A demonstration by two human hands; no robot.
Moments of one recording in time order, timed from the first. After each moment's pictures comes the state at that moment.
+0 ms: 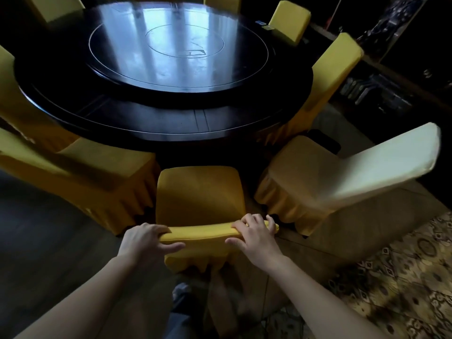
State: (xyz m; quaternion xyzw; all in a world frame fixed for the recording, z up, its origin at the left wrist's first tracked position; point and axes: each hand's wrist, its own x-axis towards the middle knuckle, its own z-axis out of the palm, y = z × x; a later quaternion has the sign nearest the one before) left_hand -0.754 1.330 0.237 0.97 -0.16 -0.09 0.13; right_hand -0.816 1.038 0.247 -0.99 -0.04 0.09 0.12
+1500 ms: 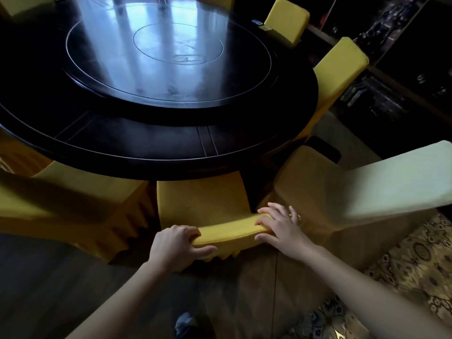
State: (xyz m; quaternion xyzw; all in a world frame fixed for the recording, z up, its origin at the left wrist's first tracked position) left_hand -0.616 1.299 0.228 0.96 -0.21 -0.06 0.16; right_hand -0.666 1.002 0.256 -0.98 -0.05 0.15 0.10
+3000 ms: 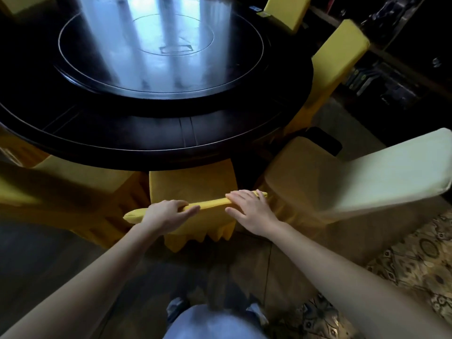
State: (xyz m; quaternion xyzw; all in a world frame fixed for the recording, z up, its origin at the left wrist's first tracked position) left_hand -0.602 1.214 0.262 0.95 -0.12 -0.24 0.14; right_hand -0.657 0.974 0.271 -0.97 -0.06 0.14 0.18
